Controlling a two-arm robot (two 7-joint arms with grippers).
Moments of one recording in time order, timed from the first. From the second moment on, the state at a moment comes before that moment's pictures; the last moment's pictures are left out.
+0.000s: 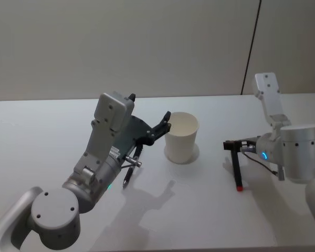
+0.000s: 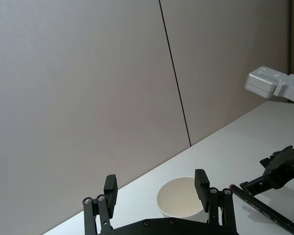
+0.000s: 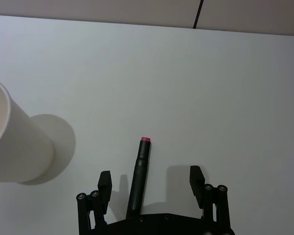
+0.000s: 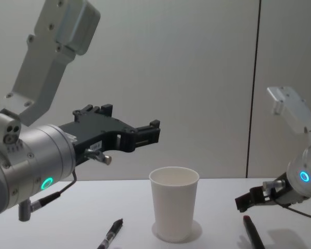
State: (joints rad) left arm -0.24 0.38 0.45 -1.63 -0.20 0.01 -0.01; right arm 0.53 0.03 -0.24 -1.20 0.16 0.81 -0.06
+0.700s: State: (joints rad) left arm -0.24 0.38 0.45 -1.63 -0.20 0.01 -0.01; right arm 0.63 -0.01 -0.23 -1.02 0.14 0.79 -0.06
